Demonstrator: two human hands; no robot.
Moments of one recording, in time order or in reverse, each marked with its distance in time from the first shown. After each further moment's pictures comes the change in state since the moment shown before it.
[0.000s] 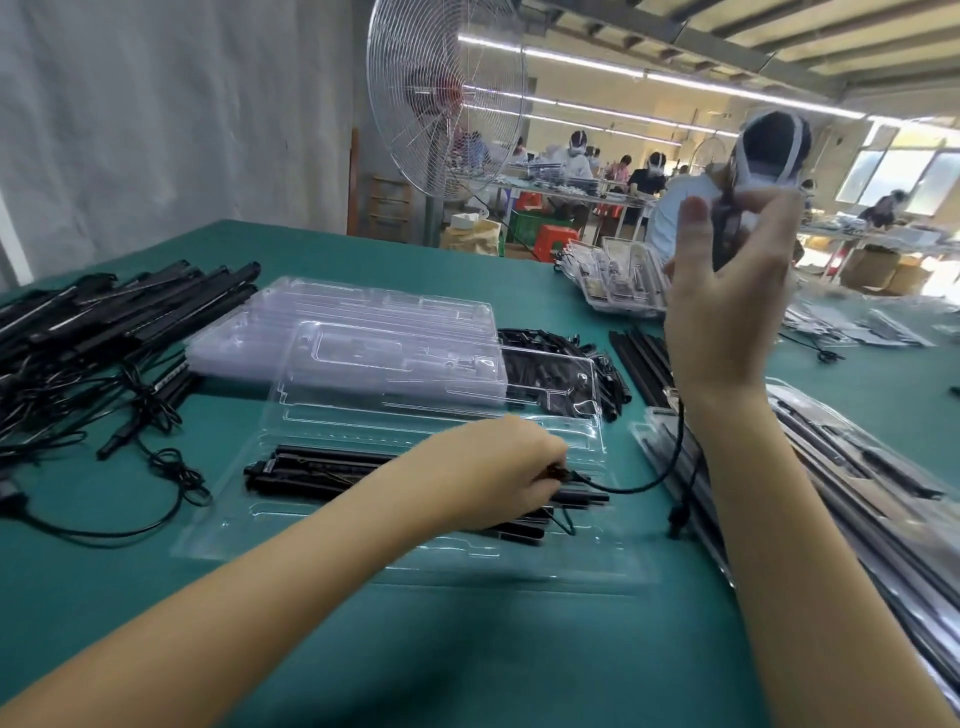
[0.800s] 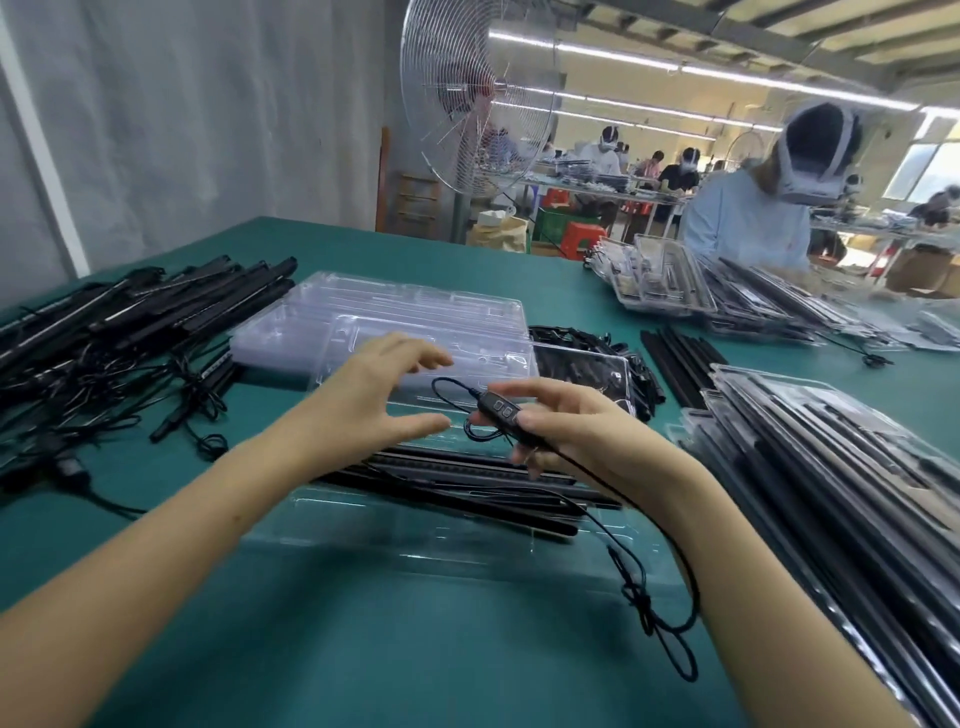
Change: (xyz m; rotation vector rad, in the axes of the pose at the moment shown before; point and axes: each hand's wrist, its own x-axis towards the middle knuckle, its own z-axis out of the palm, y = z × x) left_hand -0.068 -0.096 -0.017 -0.279 0.400 -0.202; right_hand -0.087 0.029 0.027 0.736 -1.208 0.887
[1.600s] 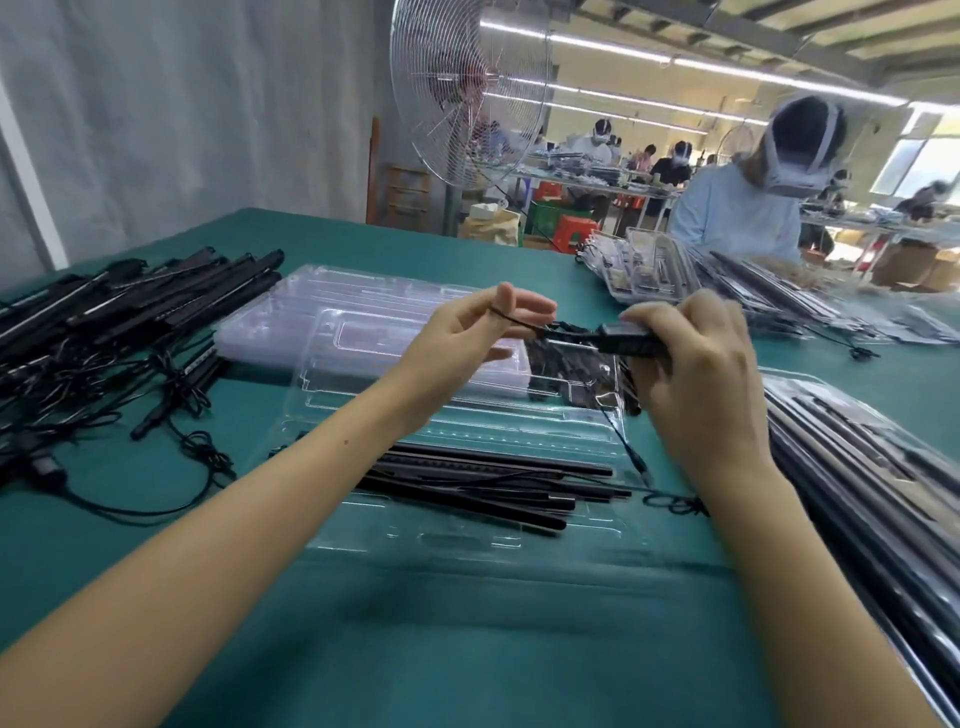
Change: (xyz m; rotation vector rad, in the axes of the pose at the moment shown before) left_hand 0.058 0.057 0.031 -0.805 0.067 -0.122; right_hand -0.036 -0.033 -0.021 -1.476 1.005 -0.532
